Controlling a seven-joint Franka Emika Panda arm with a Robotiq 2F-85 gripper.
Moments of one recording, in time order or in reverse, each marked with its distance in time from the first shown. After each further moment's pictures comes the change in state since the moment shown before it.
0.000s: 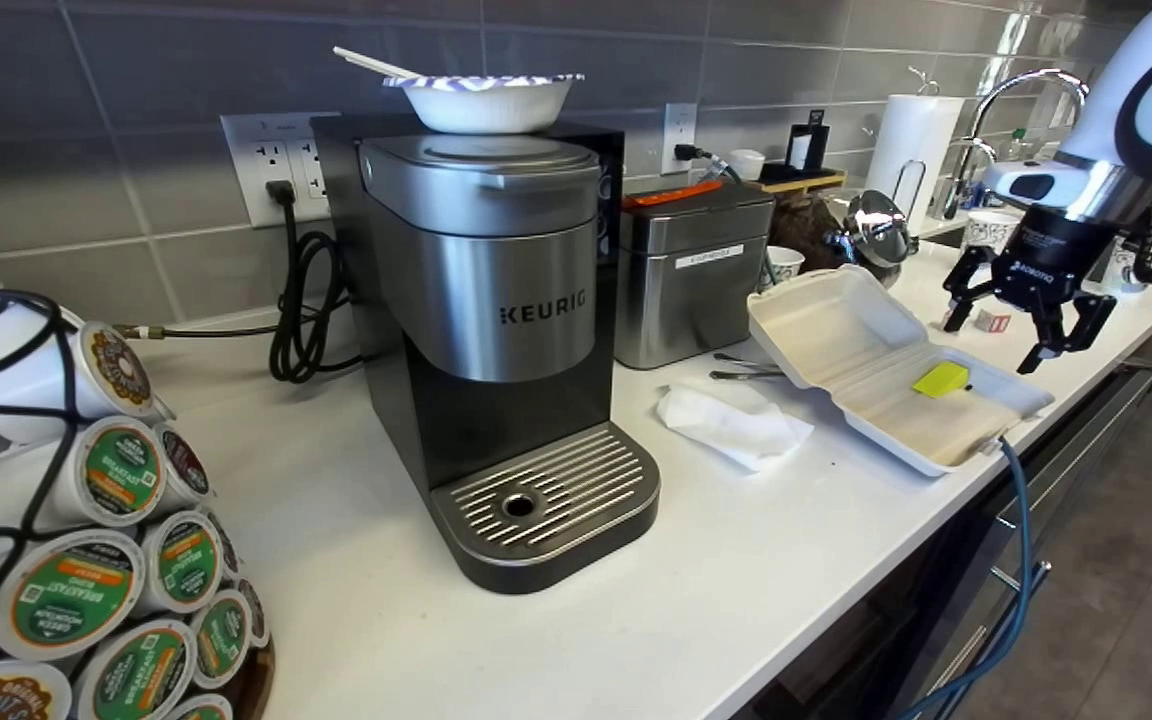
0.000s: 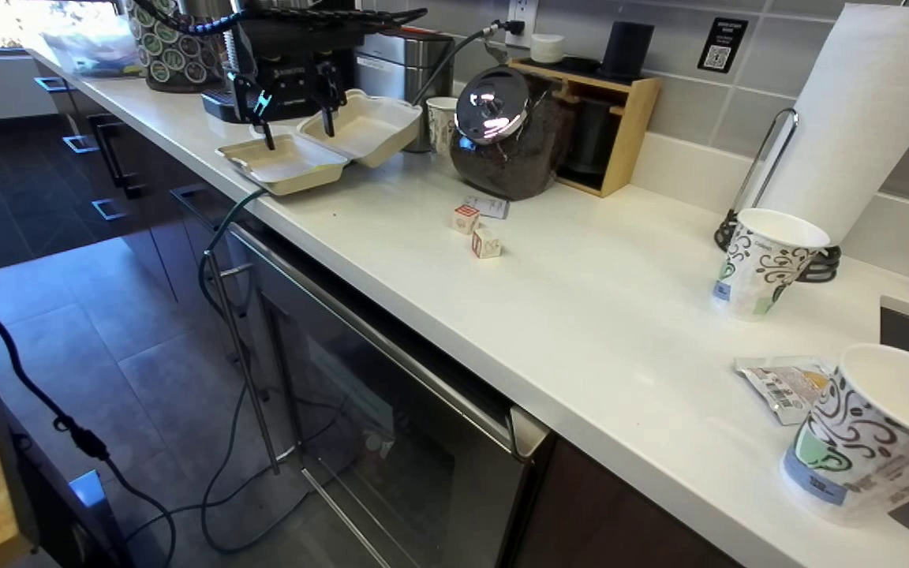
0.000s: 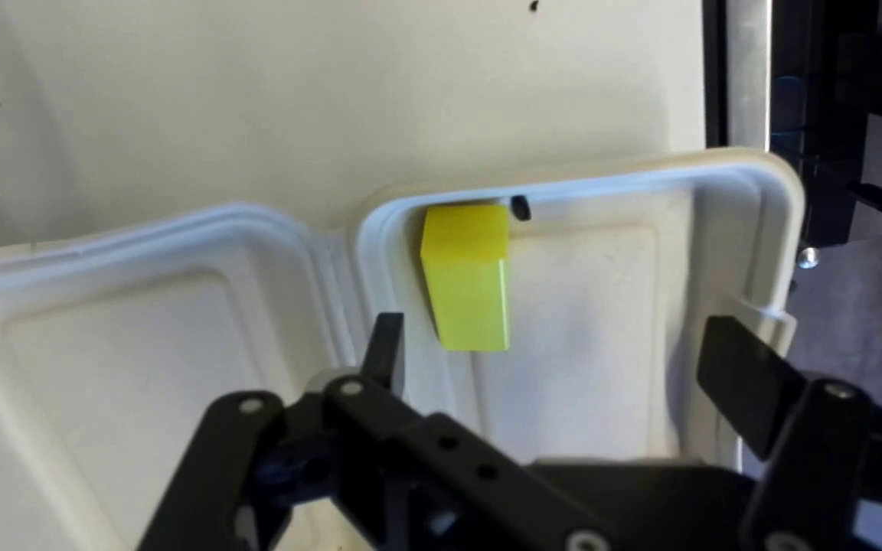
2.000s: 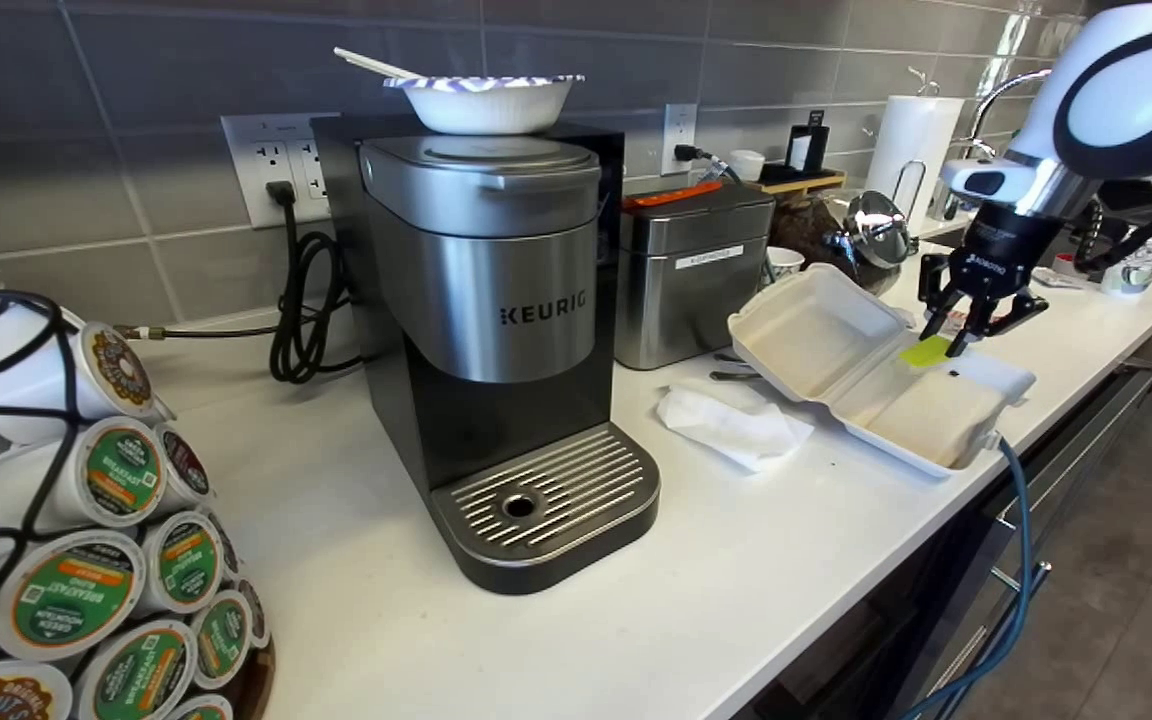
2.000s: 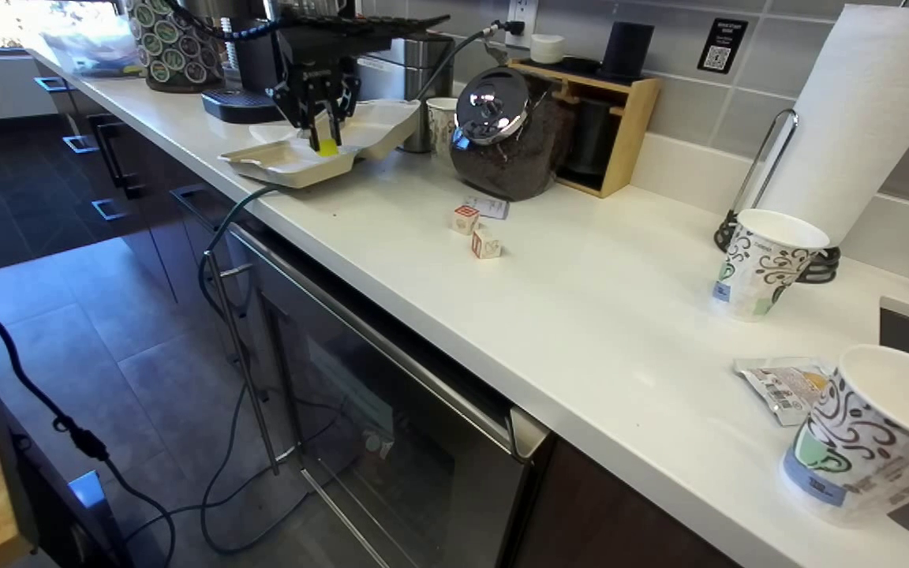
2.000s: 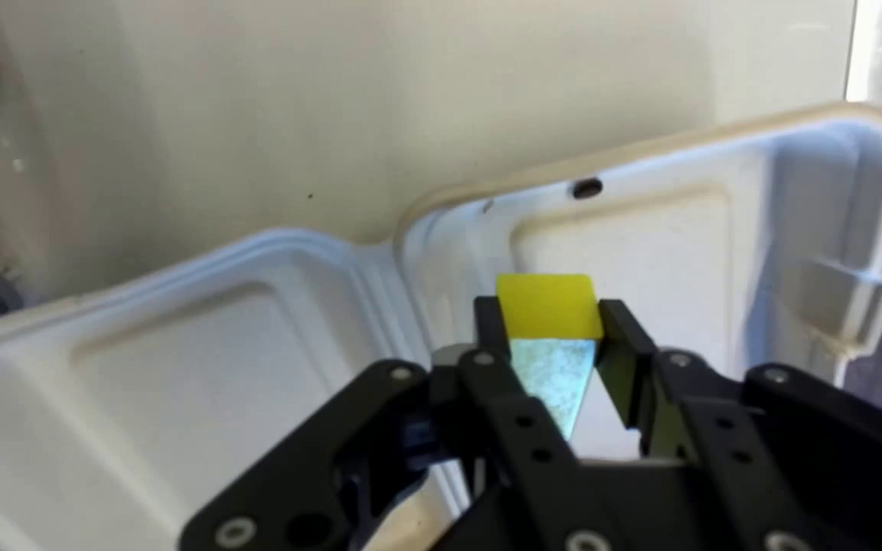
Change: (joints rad) arm -0.144 0.102 0.164 0.134 0.013 -0.020 -0.029
